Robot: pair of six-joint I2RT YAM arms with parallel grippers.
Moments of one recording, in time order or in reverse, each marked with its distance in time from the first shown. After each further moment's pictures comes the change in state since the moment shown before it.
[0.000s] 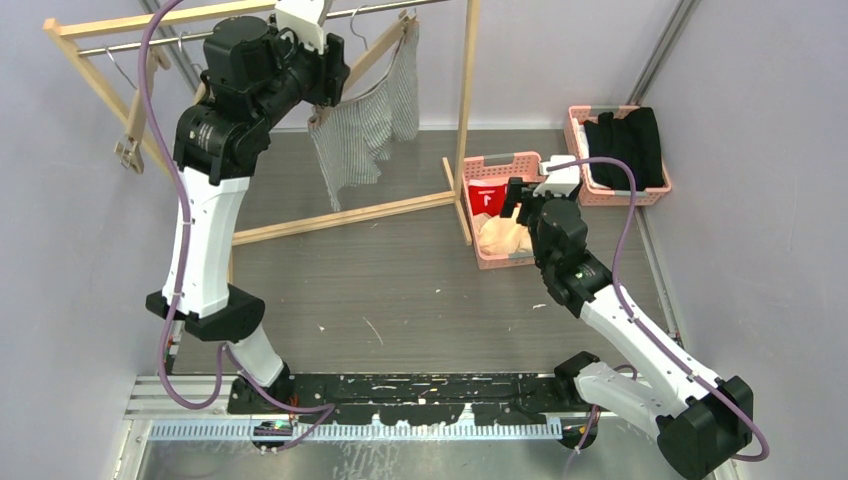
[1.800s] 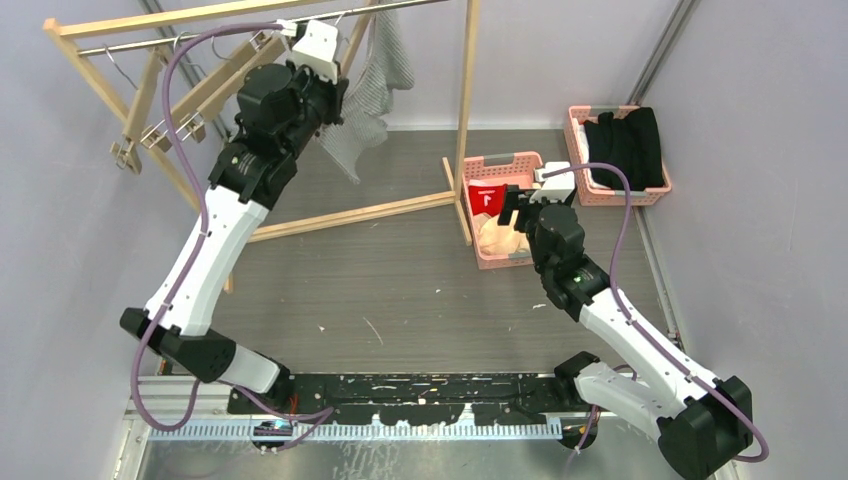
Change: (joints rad) left arm -0.003 -0.222 -0.669 0.570 -0.075 0.008; right arm 0.004 -0.011 -0.048 0.006 -0.039 0.004
